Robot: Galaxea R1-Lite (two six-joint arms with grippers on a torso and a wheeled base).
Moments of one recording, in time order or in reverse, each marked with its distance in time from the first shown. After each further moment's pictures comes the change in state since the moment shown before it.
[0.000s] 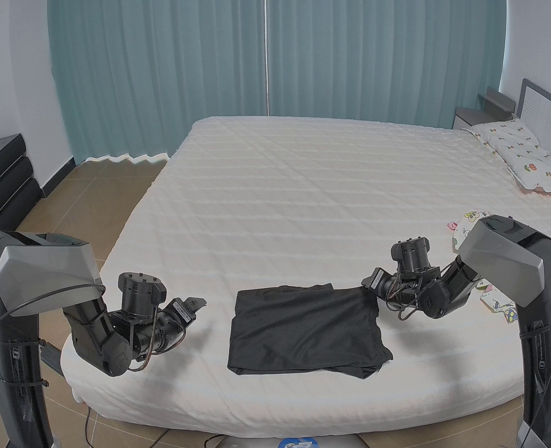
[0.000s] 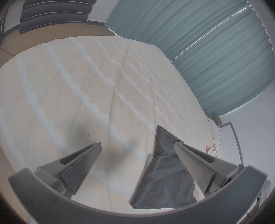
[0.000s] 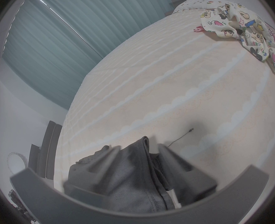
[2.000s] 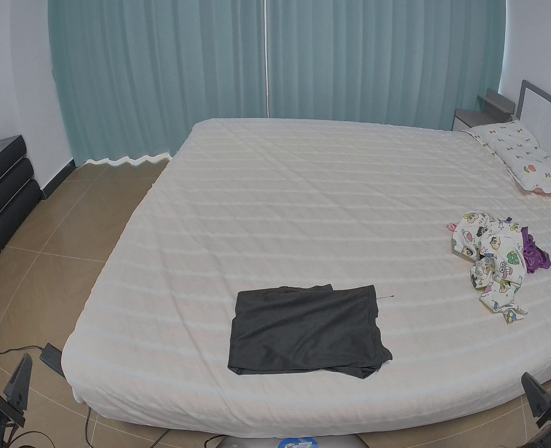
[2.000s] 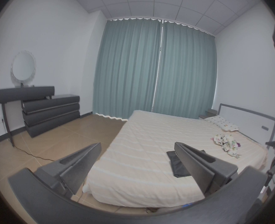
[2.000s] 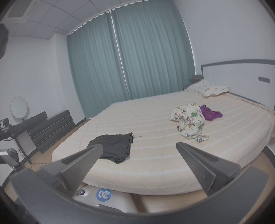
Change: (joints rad) left arm 0.100 -2.061 0.483 0.994 0.251 0.802; right arm -0.238 -2.308 1.149 0.641 0.086 -0.603
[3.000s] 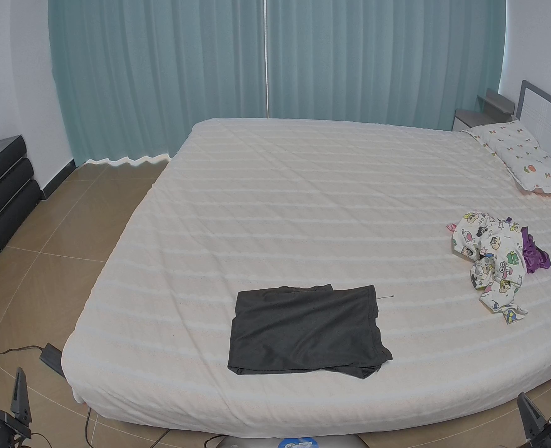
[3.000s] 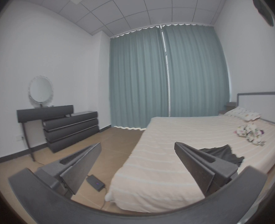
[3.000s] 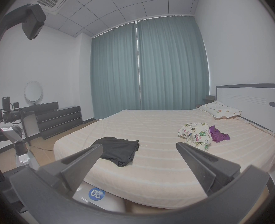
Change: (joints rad) left arm 0.194 -0.187 0.101 -0.001 -0.054 0.148; right arm -0.040 -0.157 0.010 0.032 0.125 -0.150
